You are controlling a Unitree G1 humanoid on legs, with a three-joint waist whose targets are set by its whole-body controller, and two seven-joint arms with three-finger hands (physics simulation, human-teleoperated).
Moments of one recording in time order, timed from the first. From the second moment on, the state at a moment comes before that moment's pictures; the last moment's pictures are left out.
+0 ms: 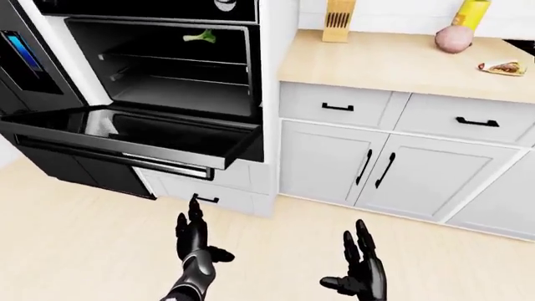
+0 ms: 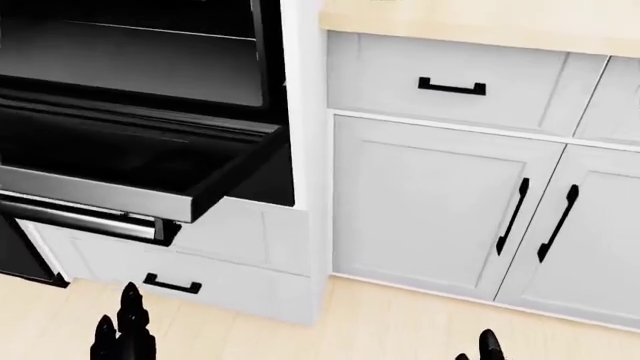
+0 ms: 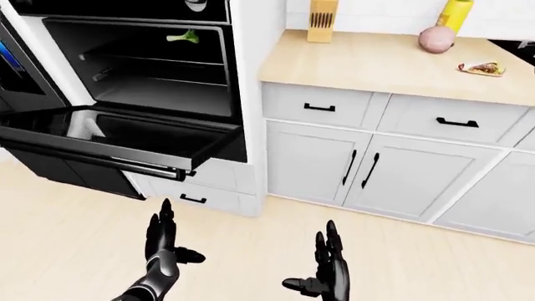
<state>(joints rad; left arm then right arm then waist) -0.51 0.10 0.20 1.43 0.75 -0.25 0.64 -0.13 0.00 -0.19 1.27 0.54 -0.92 0.51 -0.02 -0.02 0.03</state>
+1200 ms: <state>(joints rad) -0.50 0.10 0.26 1.43 0.83 -0.11 0.73 -0.12 0.00 -0.17 1.24 0.51 -0.90 0.50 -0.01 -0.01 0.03</state>
